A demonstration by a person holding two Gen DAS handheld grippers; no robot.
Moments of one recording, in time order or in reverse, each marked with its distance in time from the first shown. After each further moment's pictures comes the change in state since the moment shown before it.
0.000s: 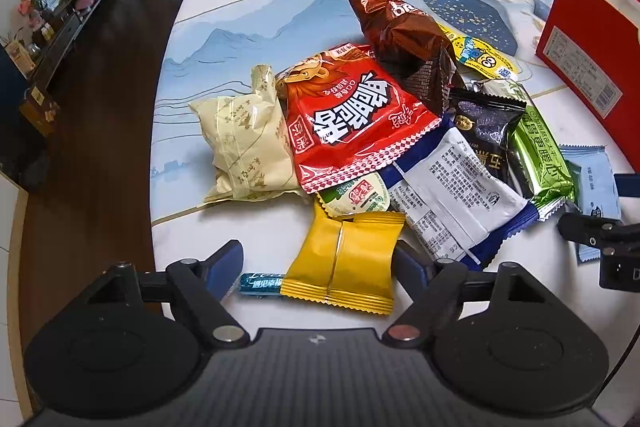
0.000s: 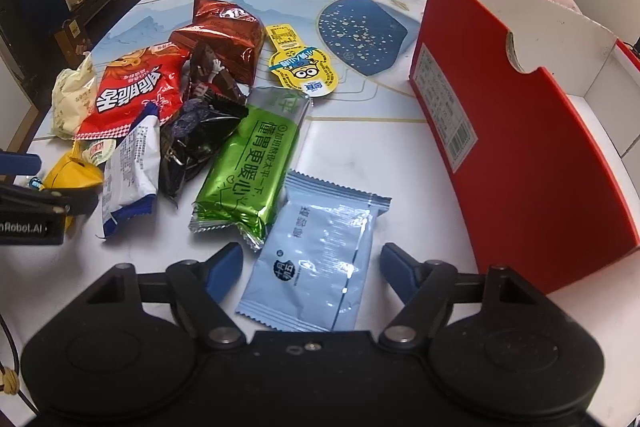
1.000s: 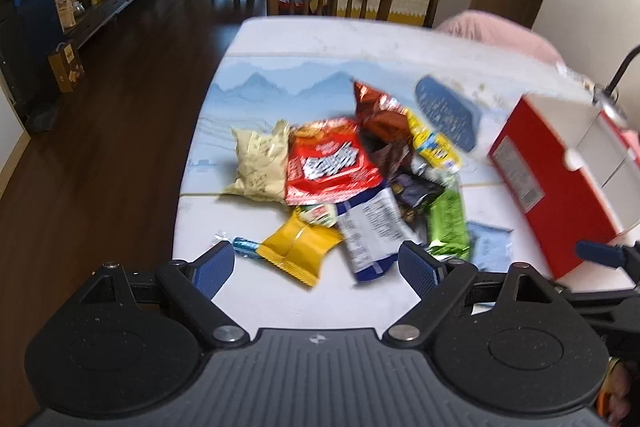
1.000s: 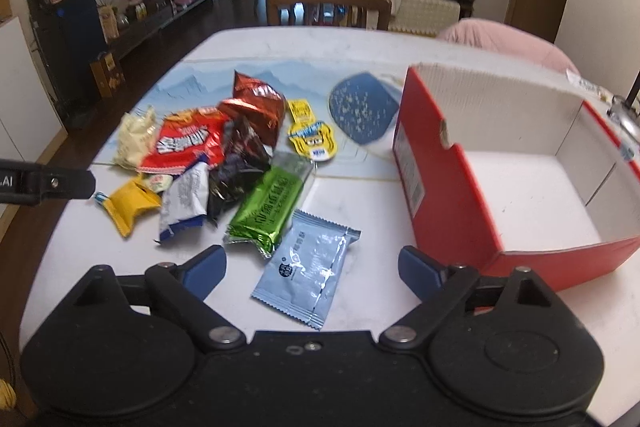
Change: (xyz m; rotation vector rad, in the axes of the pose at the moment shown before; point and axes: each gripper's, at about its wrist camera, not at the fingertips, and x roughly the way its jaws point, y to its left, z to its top) left arm -0.102 -0.003 -0.021 -0.269 -0.137 -0.045; right arm -0.068 -0.012 -0.011 -0.061 -0.159 0.051
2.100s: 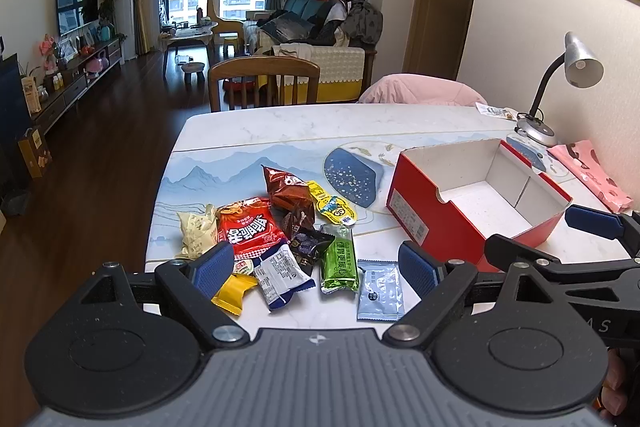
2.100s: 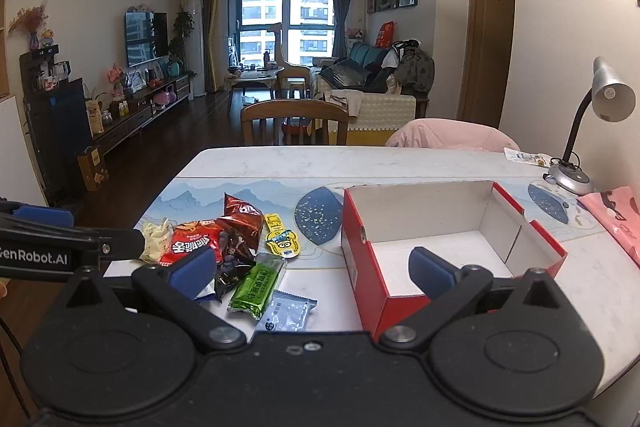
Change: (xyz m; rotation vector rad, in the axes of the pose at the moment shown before) left arm -0.122 -0.073 -0.016 0.126 -0.250 -0.101; right arm -0.142 -0.011 -0.009 0.050 -0.341 -0.072
